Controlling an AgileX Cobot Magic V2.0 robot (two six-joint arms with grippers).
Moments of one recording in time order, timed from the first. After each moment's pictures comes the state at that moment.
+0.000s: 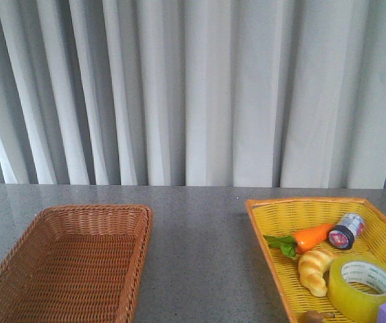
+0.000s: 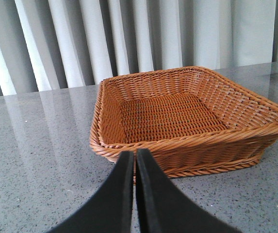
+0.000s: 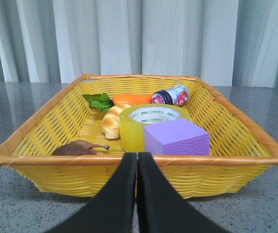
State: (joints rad) left arm -0.04 -0.01 0.02 -0.07 0.11 0.10; right arm 0.02 -0.01 0.03 -0.04 0.10 0.04
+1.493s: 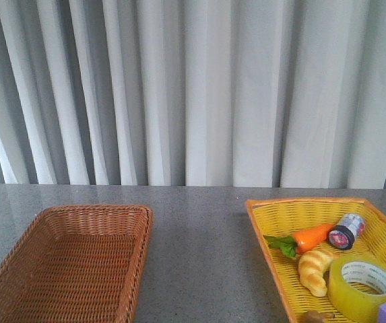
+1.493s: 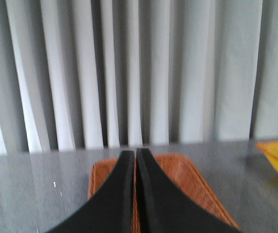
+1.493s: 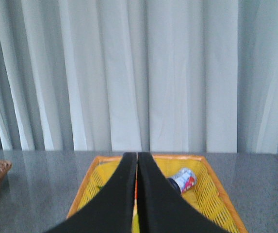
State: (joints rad) left arm -0.04 0.40 -0.63 -0.17 0.31 0.10; right arm 0.02 0.38 -0.58 0.06 0.25 -0.01
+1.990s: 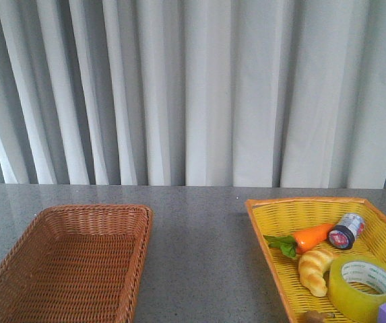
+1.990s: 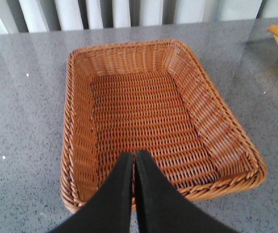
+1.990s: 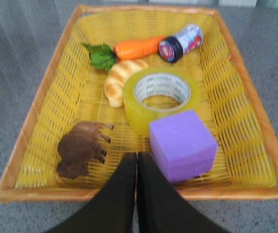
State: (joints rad) left arm -0.04 0.74 -0.72 -0.17 0.54 0.10; right arm 0.02 0.70 -0.67 0.01 0.60 -0.01
